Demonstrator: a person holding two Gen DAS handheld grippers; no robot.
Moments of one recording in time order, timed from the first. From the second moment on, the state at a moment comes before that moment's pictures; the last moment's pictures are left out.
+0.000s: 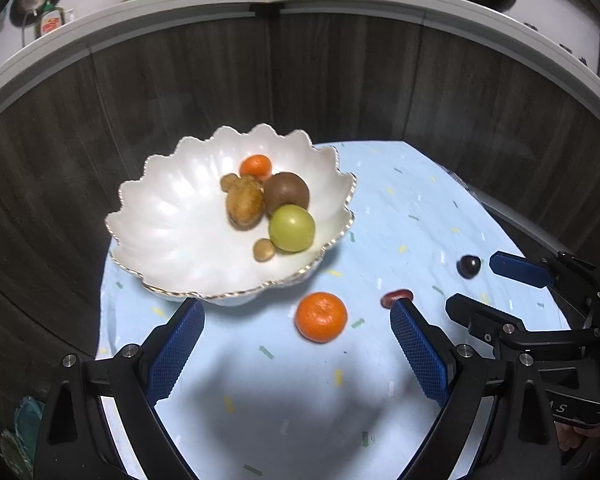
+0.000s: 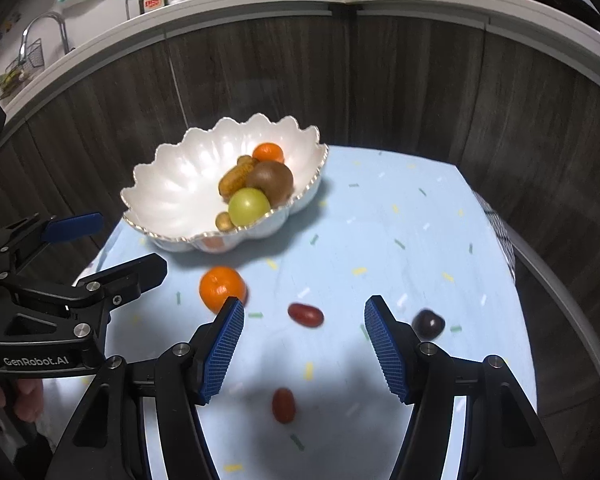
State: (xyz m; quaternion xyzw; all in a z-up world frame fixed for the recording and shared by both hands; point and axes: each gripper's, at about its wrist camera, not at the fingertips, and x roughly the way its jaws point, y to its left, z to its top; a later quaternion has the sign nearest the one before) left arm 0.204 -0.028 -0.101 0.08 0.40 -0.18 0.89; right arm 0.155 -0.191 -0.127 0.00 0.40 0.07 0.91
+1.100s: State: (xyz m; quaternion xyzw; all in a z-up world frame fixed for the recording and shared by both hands) left arm 0.228 -0.048 -0.164 0.09 0.45 -0.20 0.86; right arm 0.178 -0.198 -0.173 -0.02 0.43 0.07 0.90
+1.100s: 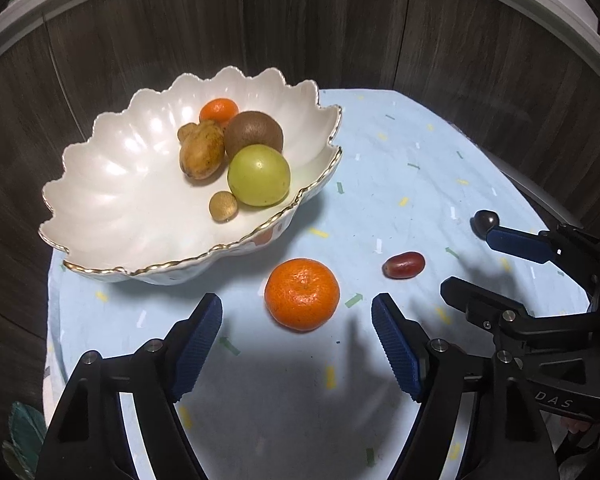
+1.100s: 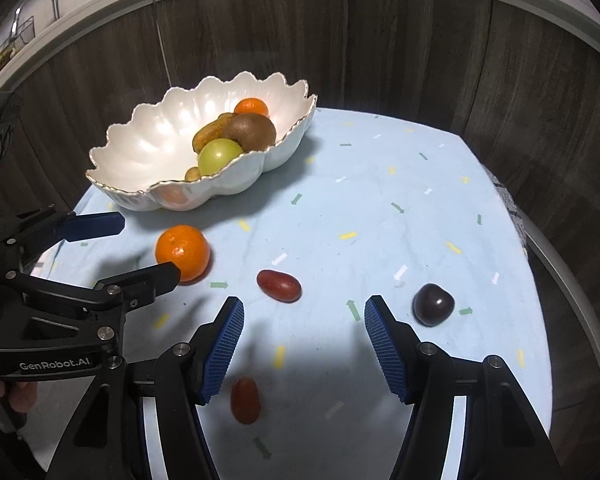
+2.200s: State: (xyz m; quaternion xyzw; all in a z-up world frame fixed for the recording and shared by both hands) left arm 0.252 -0.053 -0.196 0.07 0.48 -0.22 0.85; right arm 0.216 -0.187 -0.209 -0.04 0.44 0.15 0.88
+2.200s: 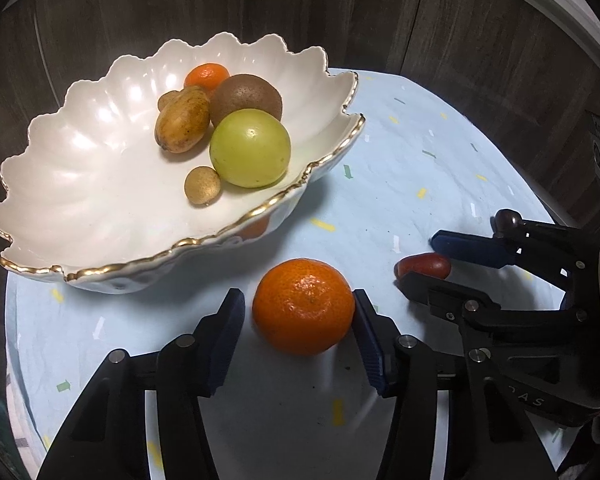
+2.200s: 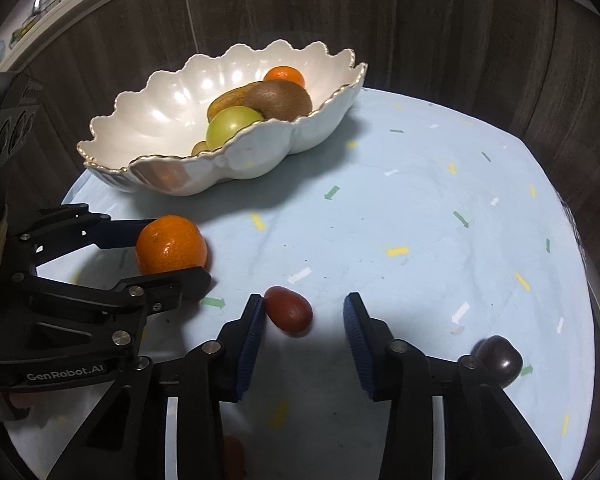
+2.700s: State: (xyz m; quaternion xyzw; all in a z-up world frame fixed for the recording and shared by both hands) left arm 0.240 -0.050 -0.185 0.06 0.47 -0.21 0.85; right arm 0.207 -0.180 -0.199 -0.03 0.44 0.17 0.88
